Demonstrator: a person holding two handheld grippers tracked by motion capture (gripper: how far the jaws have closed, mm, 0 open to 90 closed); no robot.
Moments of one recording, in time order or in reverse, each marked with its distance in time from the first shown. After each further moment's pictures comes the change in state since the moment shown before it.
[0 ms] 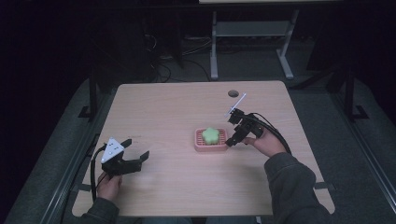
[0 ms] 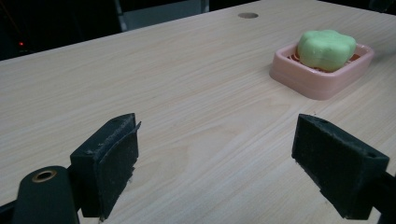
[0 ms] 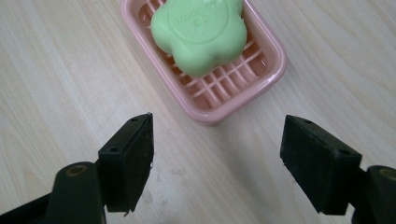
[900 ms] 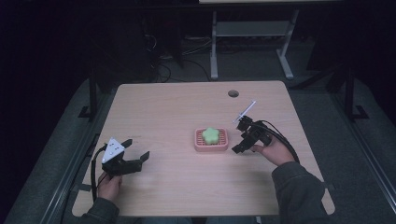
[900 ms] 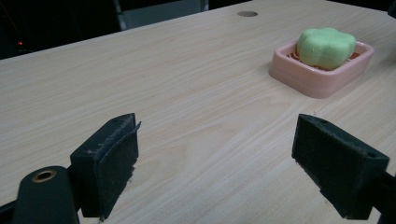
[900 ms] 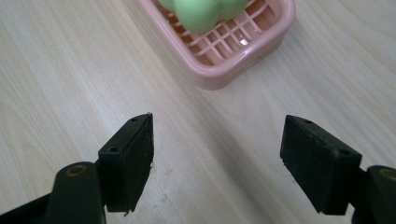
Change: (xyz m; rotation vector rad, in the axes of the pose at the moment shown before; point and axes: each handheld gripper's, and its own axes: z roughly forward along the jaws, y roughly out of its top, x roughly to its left) left arm -0.001 0.000 0.001 0.004 -0.002 0.005; right arm 0.001 -0.032 0.001 -0.009 0.005 0.029
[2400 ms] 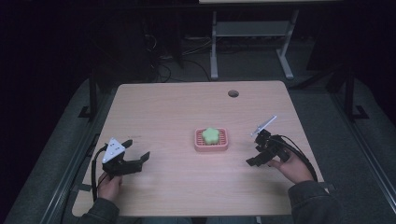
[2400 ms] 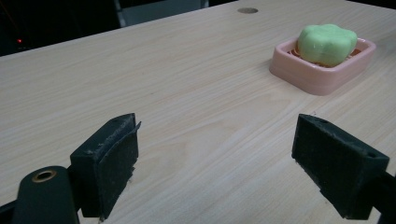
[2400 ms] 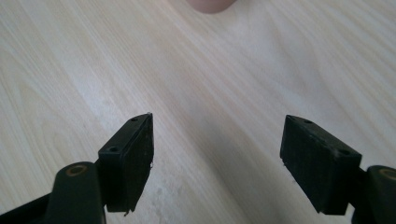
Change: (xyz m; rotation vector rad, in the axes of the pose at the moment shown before) left arm 0.000 -0.001 0.001 0.015 0.000 0.000; right arm 0.004 -0.067 -0.009 -0.034 0.000 0.061
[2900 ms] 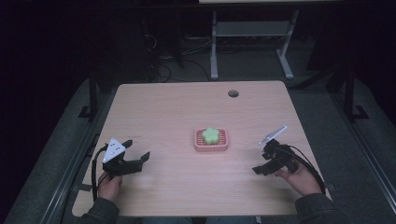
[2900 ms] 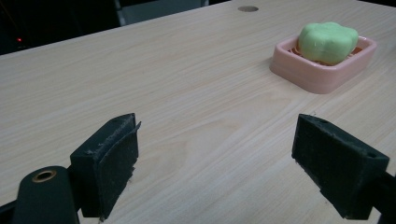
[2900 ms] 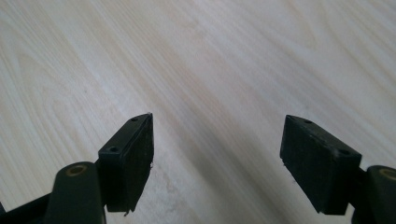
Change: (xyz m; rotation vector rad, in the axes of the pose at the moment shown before) left arm 0.000 0.000 0.001 0.001 0.001 0.002; right arm 0.007 -0.036 -0.002 -0.034 -0.016 0.028
